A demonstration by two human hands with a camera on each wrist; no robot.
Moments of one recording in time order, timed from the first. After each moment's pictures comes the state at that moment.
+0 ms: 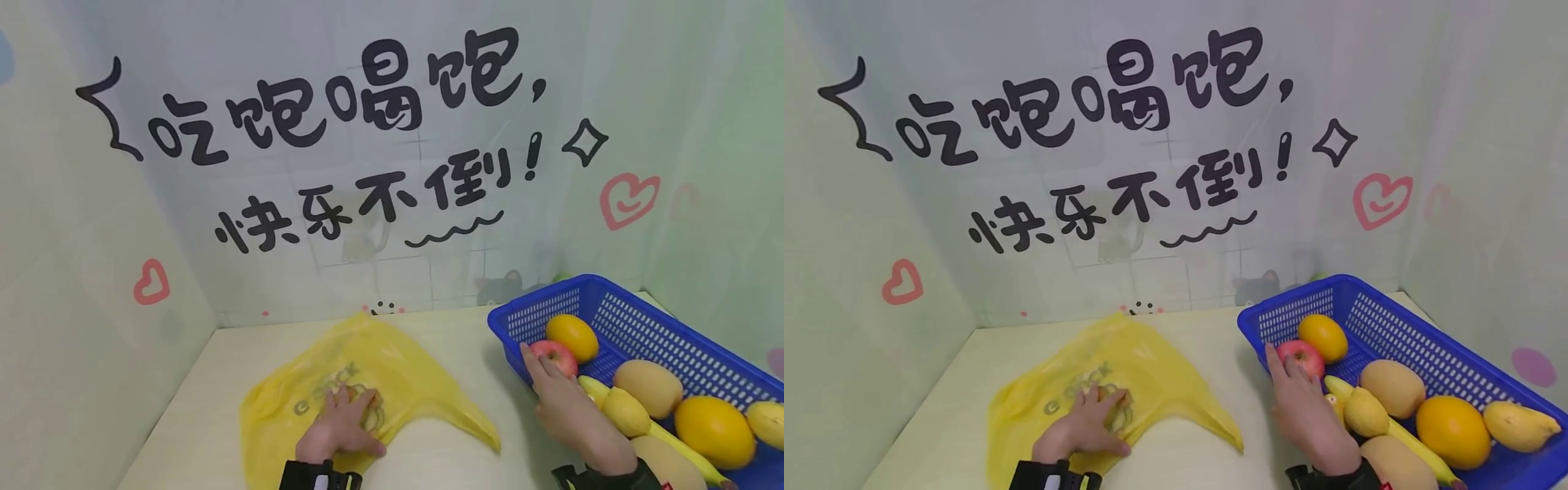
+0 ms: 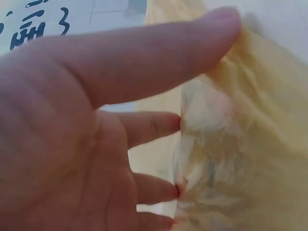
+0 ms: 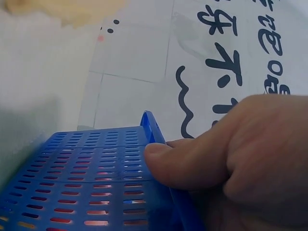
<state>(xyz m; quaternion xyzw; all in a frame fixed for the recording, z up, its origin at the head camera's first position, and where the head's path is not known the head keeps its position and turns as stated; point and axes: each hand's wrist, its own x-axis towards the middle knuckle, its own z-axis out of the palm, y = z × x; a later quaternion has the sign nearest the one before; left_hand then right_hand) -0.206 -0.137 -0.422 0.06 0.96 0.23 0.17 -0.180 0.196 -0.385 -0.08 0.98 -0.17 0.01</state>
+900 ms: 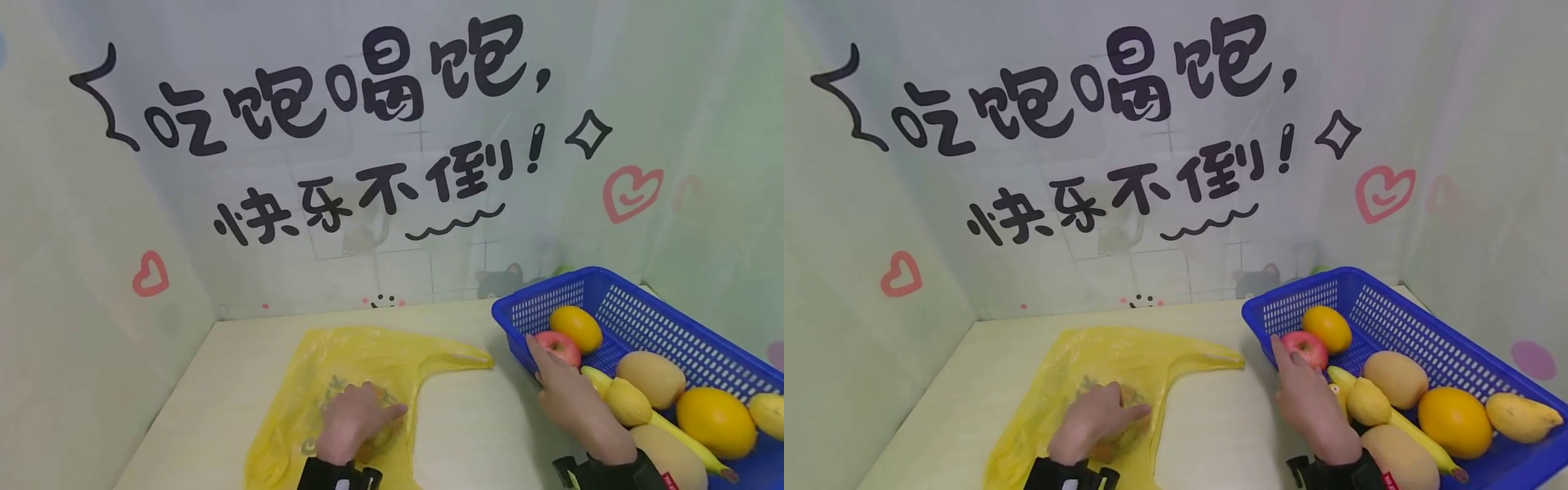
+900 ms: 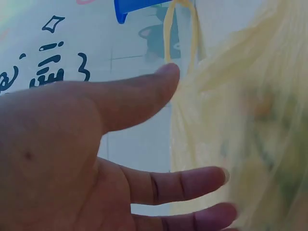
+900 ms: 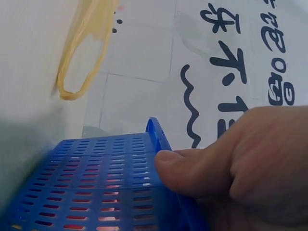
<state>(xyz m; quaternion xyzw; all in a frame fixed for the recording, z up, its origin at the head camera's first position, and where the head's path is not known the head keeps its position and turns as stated) -0.193 -0.101 -0.401 -0.02 0.97 0.19 0.12 -0.182 0.199 -0.386 -0.06 0.98 -0.20 -0.01</state>
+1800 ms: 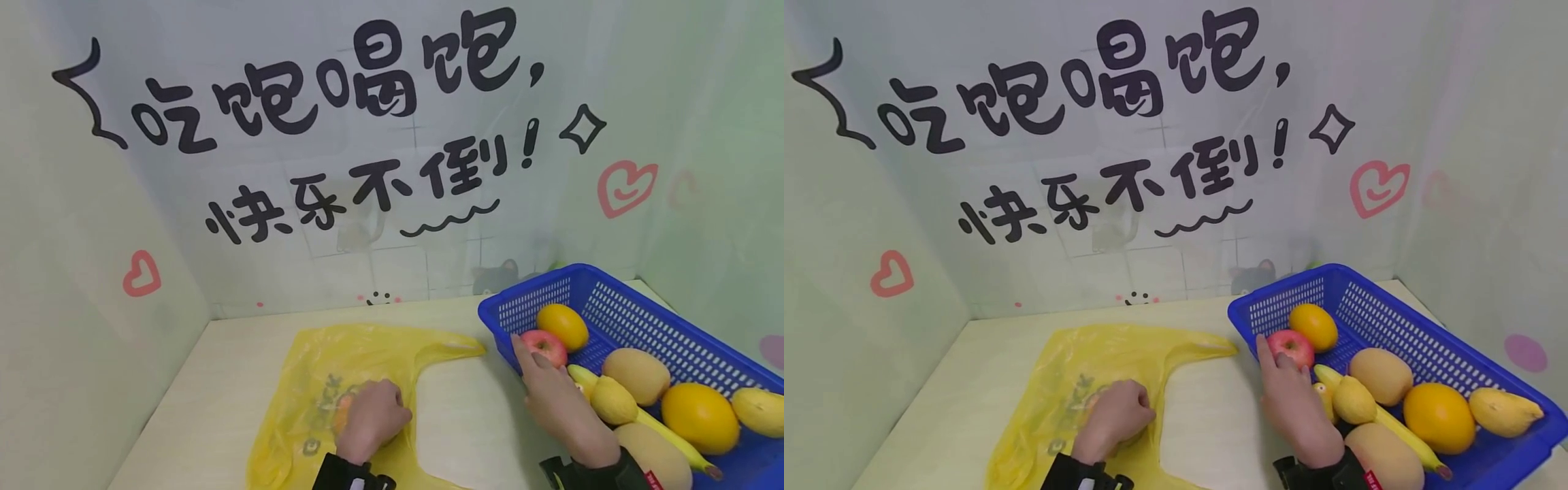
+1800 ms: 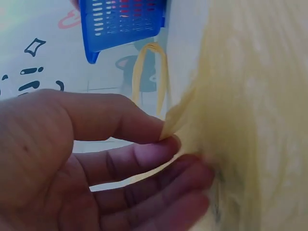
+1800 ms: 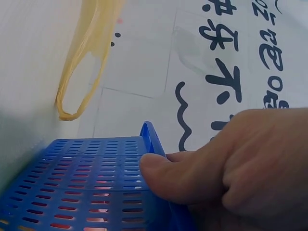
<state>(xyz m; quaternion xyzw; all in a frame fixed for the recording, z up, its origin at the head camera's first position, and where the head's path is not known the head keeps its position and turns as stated) -0.197 -0.078 -0.424 0.10 0.95 0.29 0.04 -0.175 0.185 -0.388 -0.08 0.98 -0.18 -0.02</state>
